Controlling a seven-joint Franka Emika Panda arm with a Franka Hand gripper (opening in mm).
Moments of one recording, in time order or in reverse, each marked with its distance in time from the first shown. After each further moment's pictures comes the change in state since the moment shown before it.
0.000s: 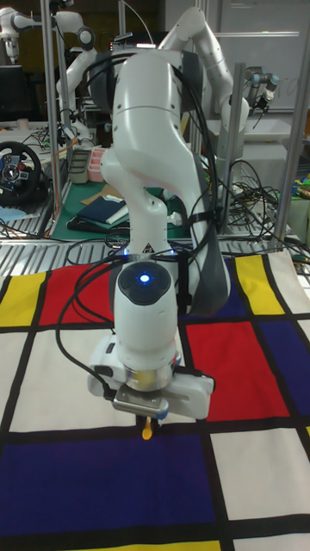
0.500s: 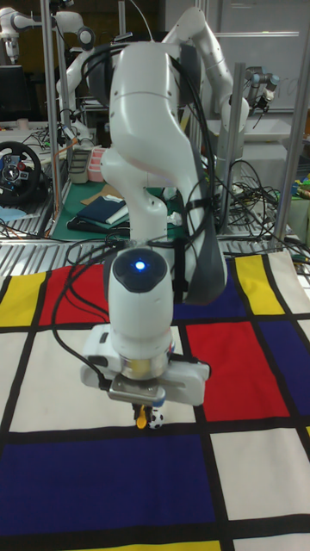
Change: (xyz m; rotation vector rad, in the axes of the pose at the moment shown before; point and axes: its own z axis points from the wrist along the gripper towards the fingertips) arm 0.005 -0.010 -0.016 0.019 0.024 -0.055
